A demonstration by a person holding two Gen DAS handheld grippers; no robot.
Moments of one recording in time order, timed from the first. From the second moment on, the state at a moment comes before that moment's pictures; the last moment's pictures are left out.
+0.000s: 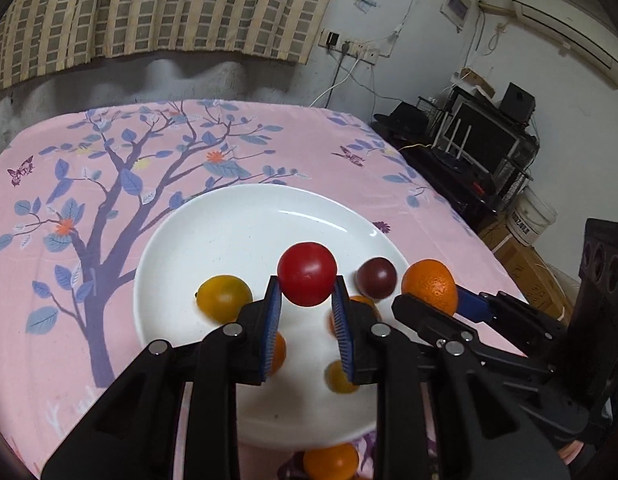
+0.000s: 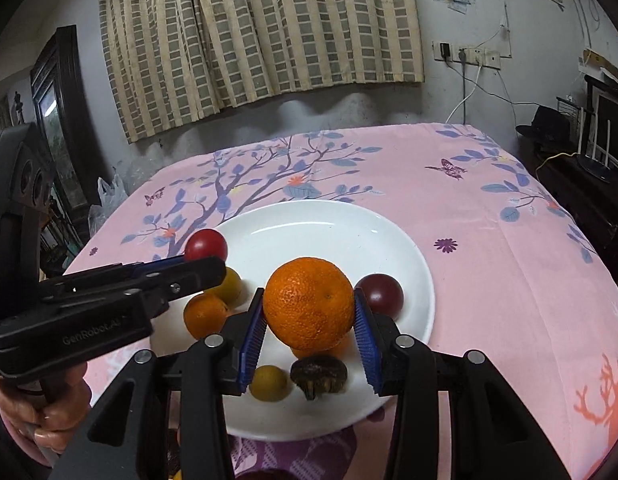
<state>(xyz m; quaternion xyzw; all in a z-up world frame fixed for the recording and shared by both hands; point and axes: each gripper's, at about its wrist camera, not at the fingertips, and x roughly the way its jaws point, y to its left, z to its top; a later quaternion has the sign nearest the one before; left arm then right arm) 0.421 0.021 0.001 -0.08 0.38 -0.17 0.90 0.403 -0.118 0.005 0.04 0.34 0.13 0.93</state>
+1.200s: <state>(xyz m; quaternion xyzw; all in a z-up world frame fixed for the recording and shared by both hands) 0.253 0.074 -0.018 0.03 0.36 -0.01 0.93 0.188 -0.142 -0.046 0.07 0.42 0.09 0.90</state>
